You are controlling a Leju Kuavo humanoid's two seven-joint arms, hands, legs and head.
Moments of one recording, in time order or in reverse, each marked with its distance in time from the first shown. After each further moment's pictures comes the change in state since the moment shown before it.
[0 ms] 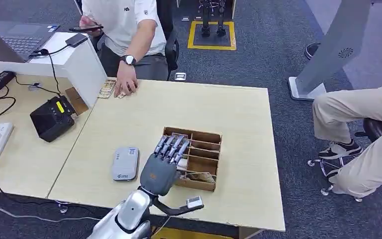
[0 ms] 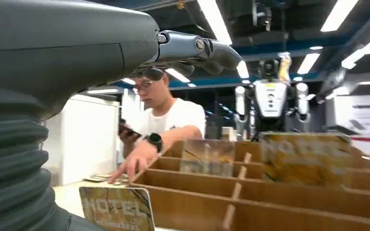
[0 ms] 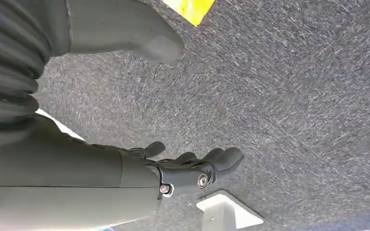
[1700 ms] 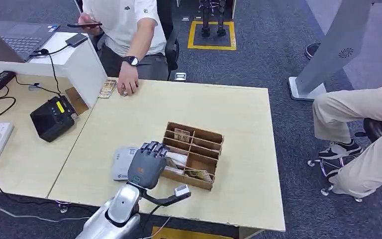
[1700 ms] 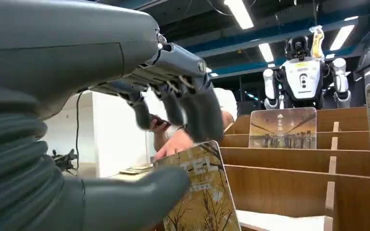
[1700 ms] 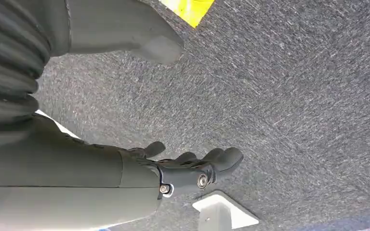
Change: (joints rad) left arm -0.003 0.036 0.078 0.016 -0.011 -0.064 0.022; right arm 0.000 -0.001 0.000 0.011 0.005 0.000 -0.018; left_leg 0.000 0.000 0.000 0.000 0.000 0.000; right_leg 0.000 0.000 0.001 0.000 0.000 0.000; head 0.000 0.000
